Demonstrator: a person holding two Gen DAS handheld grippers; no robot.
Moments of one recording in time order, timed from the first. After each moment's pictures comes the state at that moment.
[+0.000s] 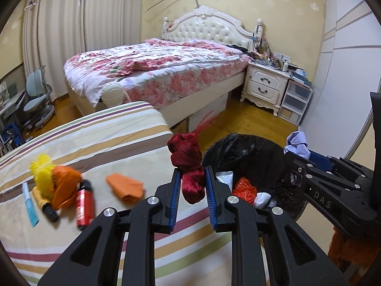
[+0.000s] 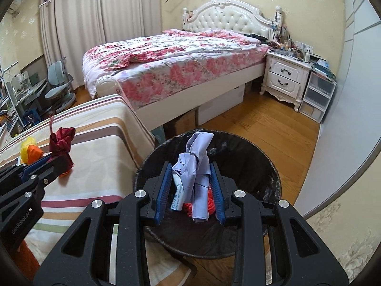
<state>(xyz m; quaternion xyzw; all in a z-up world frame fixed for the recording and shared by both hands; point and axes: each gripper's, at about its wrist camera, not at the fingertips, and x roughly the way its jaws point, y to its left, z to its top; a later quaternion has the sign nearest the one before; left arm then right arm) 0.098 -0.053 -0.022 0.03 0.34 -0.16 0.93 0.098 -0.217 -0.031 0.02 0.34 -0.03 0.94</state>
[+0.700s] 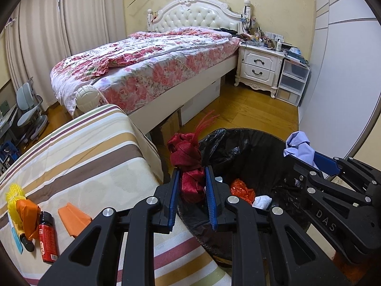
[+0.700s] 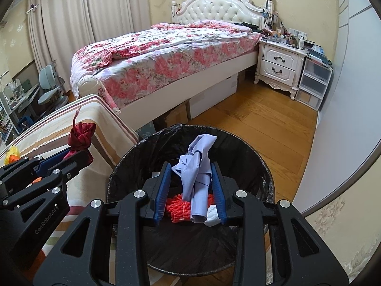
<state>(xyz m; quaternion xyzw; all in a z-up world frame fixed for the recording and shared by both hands) 0.136 -0.111 -0.042 0.08 0.36 -0.17 0.91 0.125 -0.257 -0.052 0.05 0.36 -0.04 0.93</state>
